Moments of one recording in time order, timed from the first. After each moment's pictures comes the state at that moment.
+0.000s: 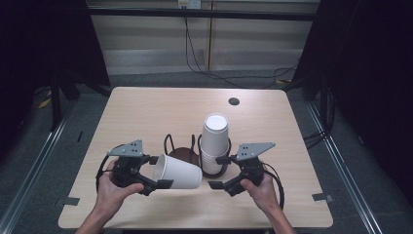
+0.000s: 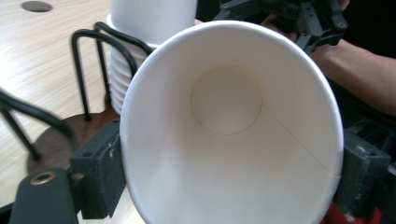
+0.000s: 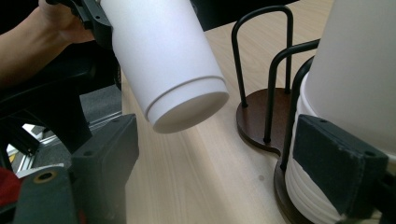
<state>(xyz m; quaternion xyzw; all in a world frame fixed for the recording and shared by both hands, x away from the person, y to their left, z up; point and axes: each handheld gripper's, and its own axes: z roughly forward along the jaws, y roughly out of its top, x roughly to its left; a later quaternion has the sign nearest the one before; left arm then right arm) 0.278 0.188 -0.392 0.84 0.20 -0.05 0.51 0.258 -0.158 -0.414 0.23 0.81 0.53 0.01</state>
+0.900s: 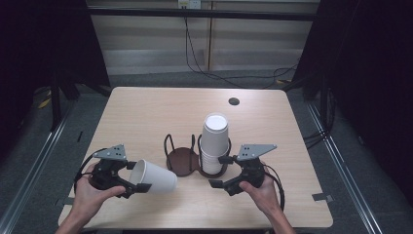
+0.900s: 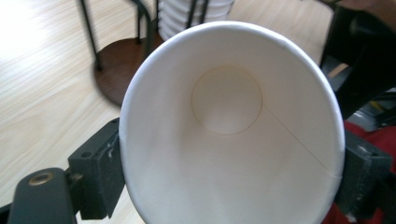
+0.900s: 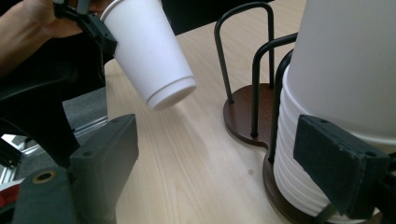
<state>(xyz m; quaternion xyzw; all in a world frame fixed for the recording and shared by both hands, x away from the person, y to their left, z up) 0.279 0.241 -0.405 0.87 0.25 -0.02 0.42 0.254 -0.159 -0.417 0.26 0.81 0.53 0.03</state>
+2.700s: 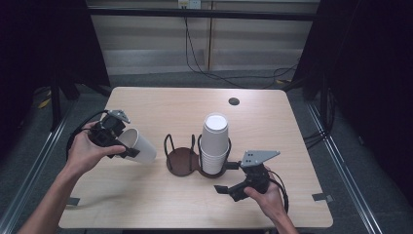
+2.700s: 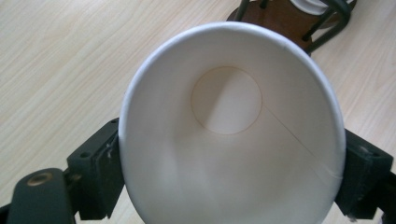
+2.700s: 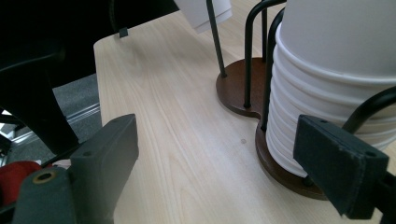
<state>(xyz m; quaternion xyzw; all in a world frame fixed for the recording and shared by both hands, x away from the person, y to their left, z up) 0.377 0.236 -0.366 0.93 0.28 0.05 0.23 0.245 -0.171 -0.429 0.27 0.82 0.50 0.04</state>
